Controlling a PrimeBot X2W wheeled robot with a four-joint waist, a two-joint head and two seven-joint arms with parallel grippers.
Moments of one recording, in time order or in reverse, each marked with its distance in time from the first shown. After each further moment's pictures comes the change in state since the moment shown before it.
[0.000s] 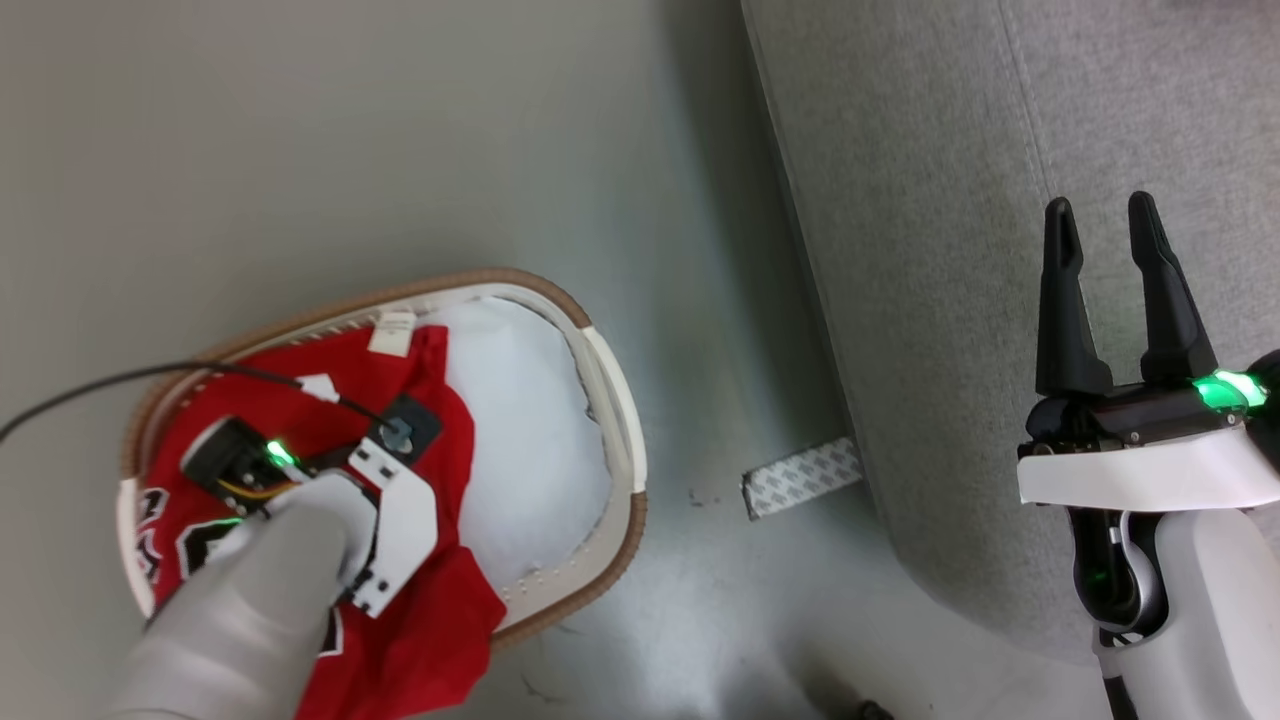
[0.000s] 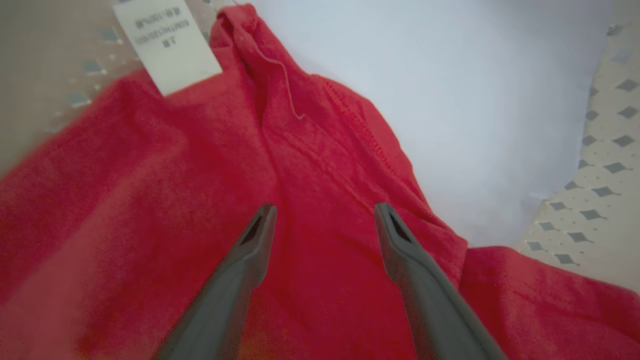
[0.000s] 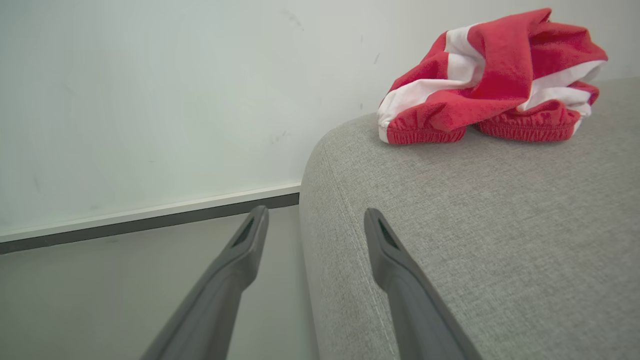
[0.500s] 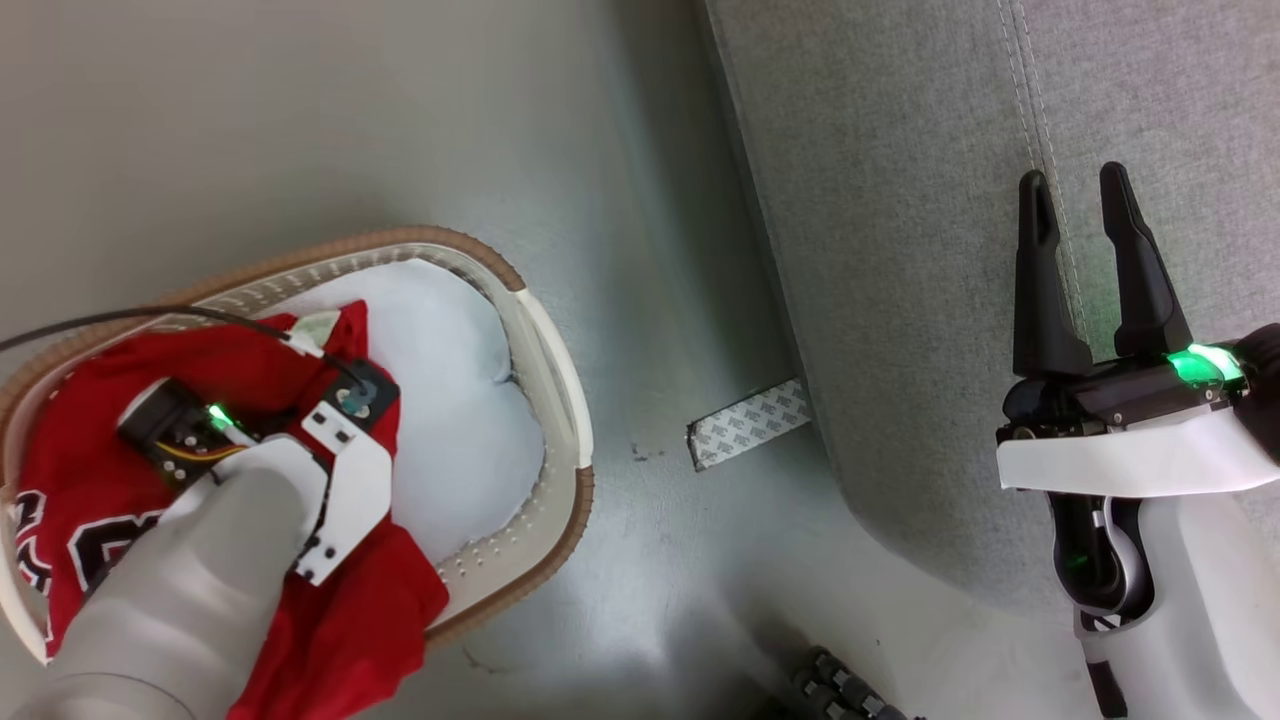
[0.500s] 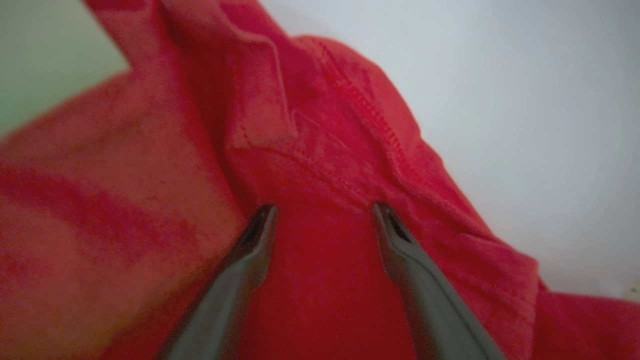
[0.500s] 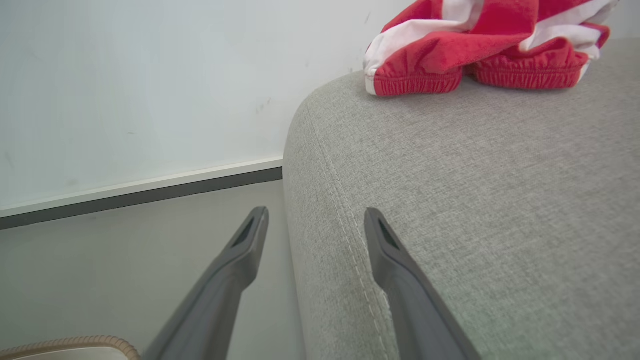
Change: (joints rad) left arm -0.083 0.061 -0.162 0.040 -0.060 0.001 0.135; right arm -0.040 0.000 0.053 -0.011 0.060 0.000 0.000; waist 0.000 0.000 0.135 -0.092
